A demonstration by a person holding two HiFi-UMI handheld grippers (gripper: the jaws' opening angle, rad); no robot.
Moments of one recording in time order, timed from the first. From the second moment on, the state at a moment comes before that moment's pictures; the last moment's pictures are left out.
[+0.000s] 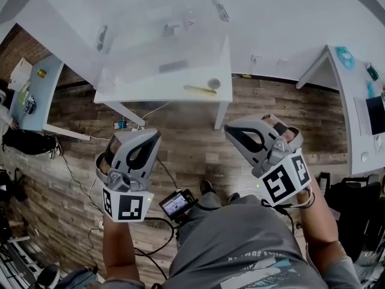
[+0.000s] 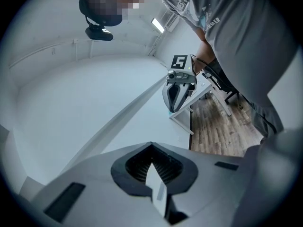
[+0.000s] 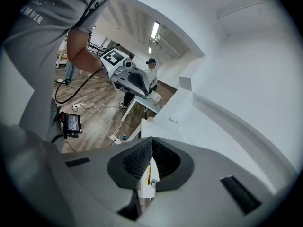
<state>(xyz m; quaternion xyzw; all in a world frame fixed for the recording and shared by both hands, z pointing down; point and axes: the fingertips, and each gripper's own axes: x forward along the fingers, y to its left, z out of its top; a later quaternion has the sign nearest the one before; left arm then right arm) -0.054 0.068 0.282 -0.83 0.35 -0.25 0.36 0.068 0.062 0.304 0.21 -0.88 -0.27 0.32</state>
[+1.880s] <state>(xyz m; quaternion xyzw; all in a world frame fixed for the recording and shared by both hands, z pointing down) -0.005 -0.114 0.298 -0.82 0.38 -0.29 0.32 0.085 -0.132 0.357 0.12 -0.92 -0.22 0.29</state>
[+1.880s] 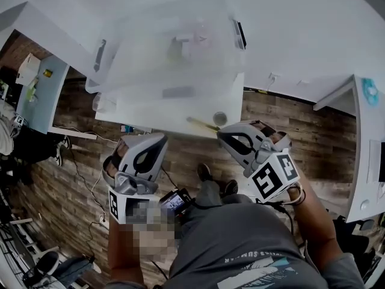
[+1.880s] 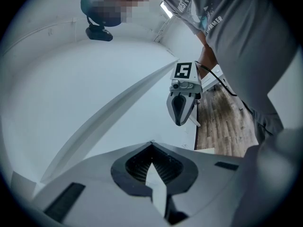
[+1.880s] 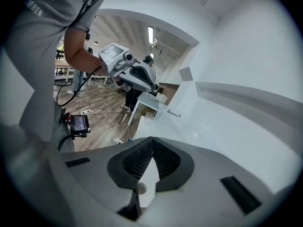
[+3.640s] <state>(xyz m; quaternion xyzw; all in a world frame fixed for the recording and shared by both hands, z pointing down) -0.061 -0.228 0.324 -0.80 0.42 -0.34 0.24 0.034 -0.207 0.699 -0.02 -0.82 0.01 0.58</state>
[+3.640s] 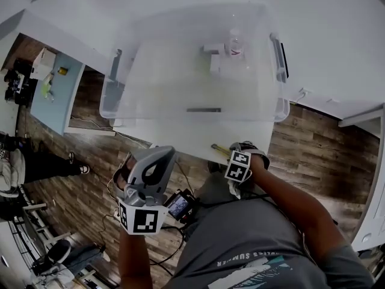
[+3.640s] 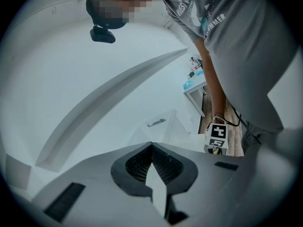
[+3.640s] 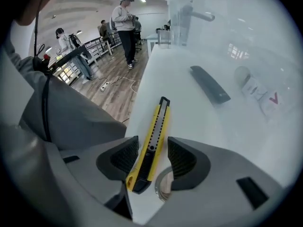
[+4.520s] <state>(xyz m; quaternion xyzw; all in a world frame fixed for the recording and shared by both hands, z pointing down) -0.191 -0.267 0.313 -0.80 0.46 -0.28 0.27 -0.026 -0.241 0.408 0.03 -0.92 0.03 0.39</state>
